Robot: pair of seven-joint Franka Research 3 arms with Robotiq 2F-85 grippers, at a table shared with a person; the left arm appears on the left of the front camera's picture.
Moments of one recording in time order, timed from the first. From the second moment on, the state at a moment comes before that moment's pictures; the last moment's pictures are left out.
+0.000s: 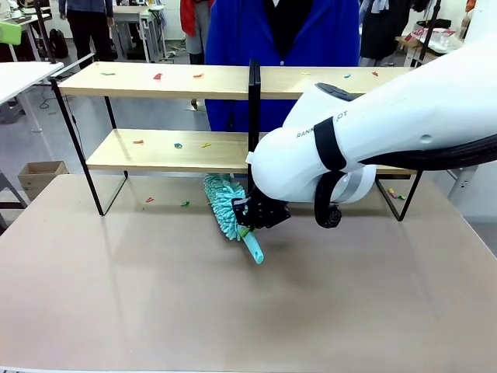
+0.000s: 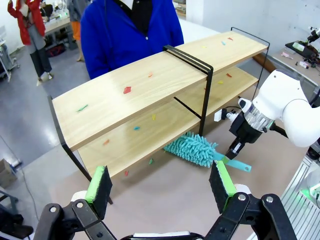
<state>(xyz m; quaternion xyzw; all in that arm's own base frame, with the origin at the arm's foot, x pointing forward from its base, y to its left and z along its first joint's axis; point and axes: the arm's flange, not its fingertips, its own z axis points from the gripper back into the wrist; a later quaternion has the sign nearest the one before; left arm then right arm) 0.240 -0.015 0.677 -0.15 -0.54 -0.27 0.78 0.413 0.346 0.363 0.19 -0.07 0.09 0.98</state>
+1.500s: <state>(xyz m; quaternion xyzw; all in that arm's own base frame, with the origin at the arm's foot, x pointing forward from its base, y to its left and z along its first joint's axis) 0.240 -0.015 0.677 -0.15 -0.54 -0.27 0.78 0.435 0.433 0.365 0.22 -0.01 0.21 0.95</state>
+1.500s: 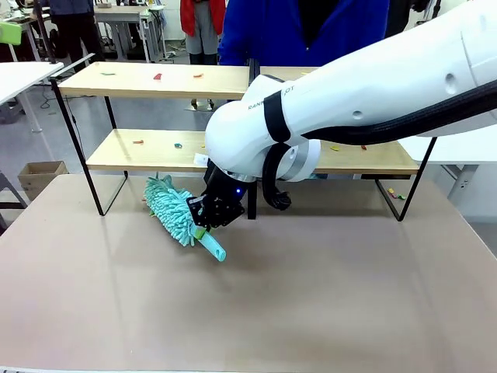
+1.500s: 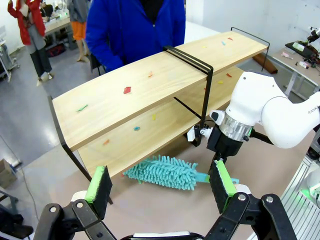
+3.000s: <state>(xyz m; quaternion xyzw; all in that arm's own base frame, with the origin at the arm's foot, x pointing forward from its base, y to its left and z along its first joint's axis) 0.240 -0.015 0.677 -0.15 -0.54 -0.27 0.78 0.368 0.393 0.426 0.24 0.17 0.57 0.77</state>
